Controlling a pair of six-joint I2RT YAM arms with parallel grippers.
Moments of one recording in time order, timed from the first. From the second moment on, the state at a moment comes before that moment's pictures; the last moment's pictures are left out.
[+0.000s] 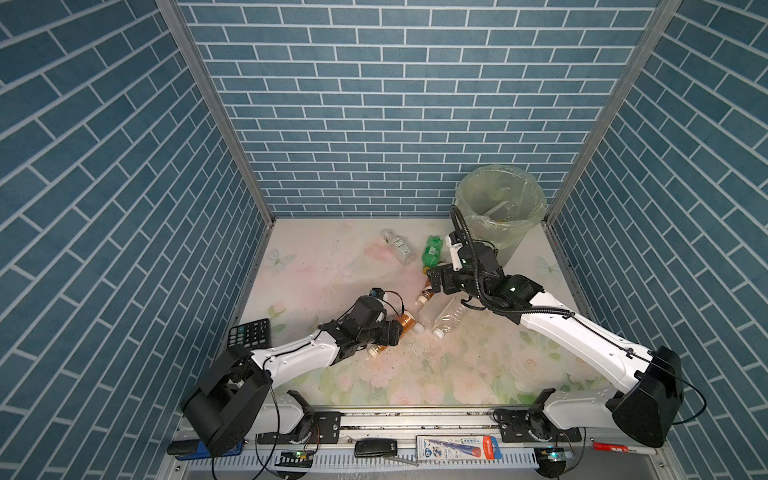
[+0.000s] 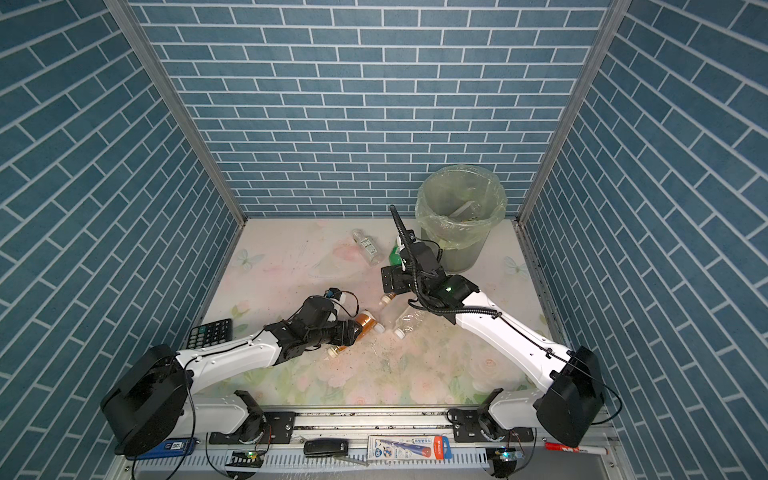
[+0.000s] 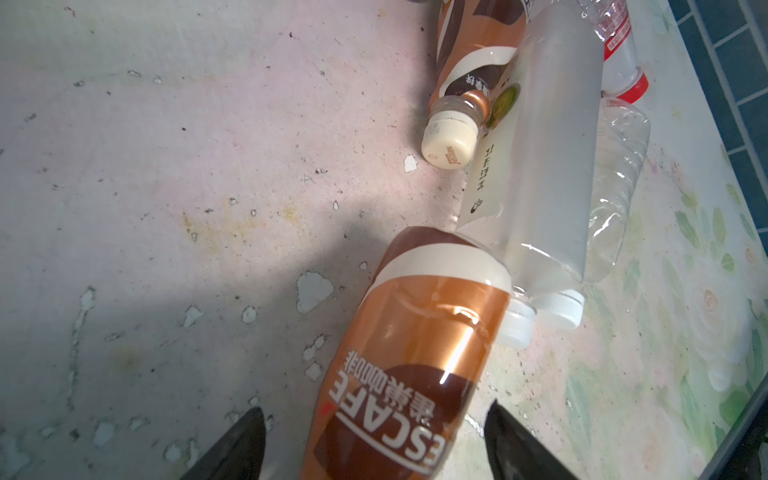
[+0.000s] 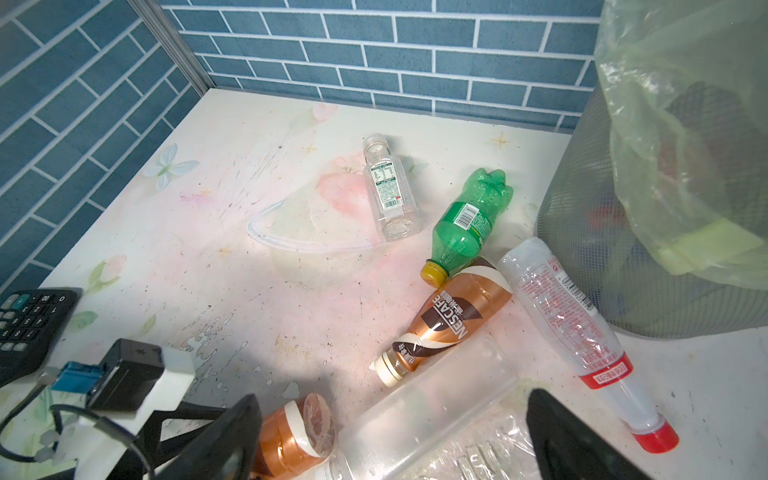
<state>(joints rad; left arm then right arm) -0.72 1.33 0.55 -0.03 0.08 -0.53 0.79 1.33 1.15 -0.44 0.20 0.32</state>
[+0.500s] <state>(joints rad) -0.72 1.45 0.55 0.04 0.06 -0.49 0.79 1.33 1.11 -0.41 0.23 0.32</state>
